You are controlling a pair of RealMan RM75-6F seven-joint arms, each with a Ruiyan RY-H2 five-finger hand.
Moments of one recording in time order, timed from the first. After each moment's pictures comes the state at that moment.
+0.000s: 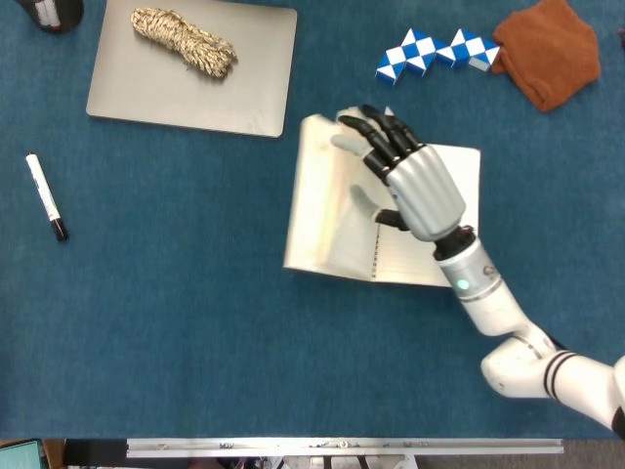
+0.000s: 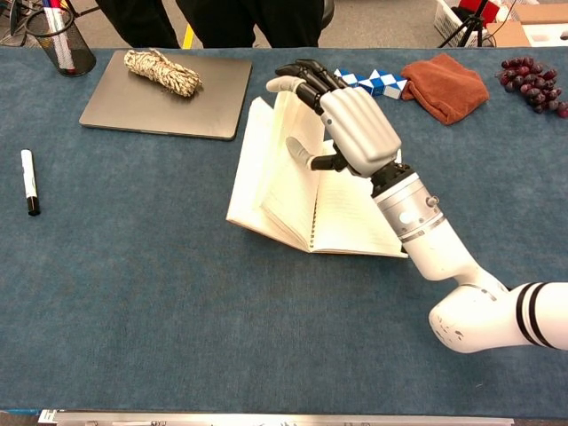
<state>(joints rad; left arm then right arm) 0.08 -1.21 -0.05 -1.53 1.43 1.58 -0.09 0.68 -2.16 0.15 -0.66 -1.66 1.46 0.26</state>
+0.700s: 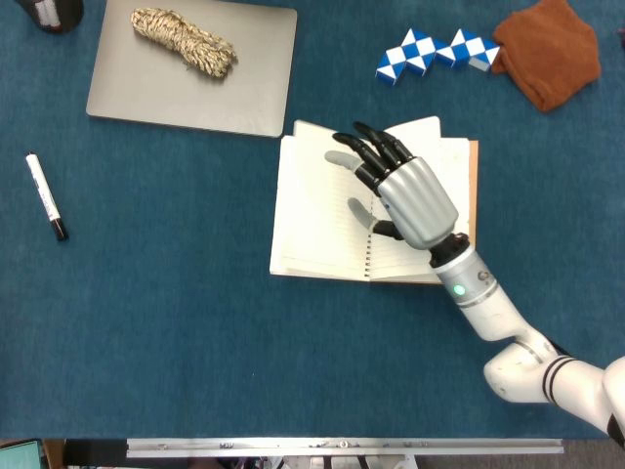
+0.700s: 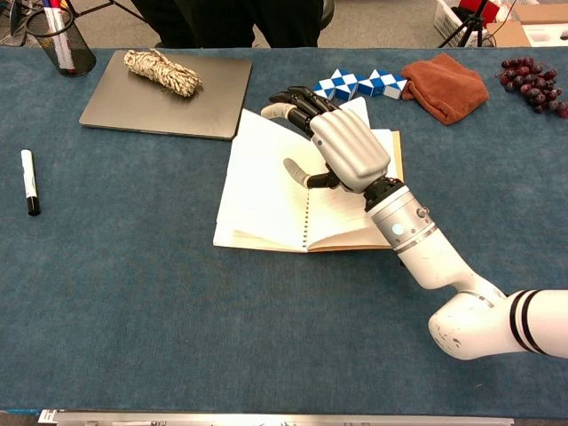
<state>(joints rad) 0.09 -1.20 -0.05 -1.53 1.43 1.59 -0.10 0.67 -2.19 0.09 -0.58 -1.65 1.43 0.29</state>
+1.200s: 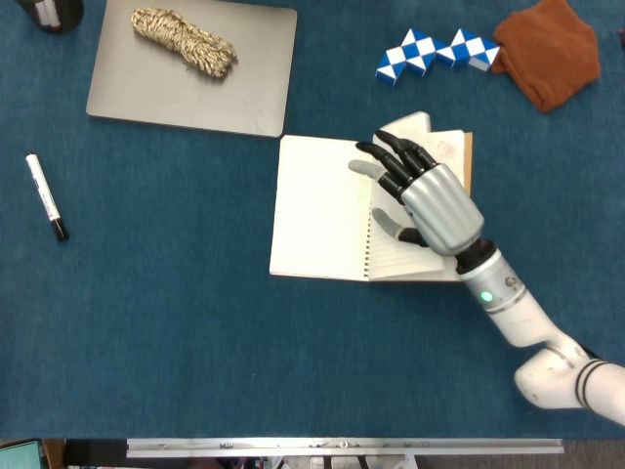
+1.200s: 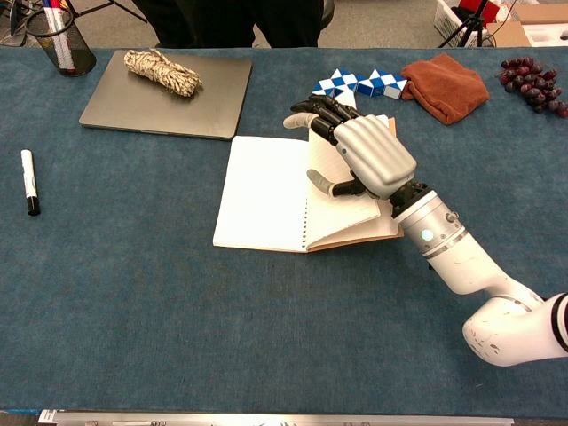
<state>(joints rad) 0.09 -1.20 -0.05 -1.53 1.43 1.58 -0.09 0.61 -2.07 0.03 -0.70 -1.66 1.43 0.25</state>
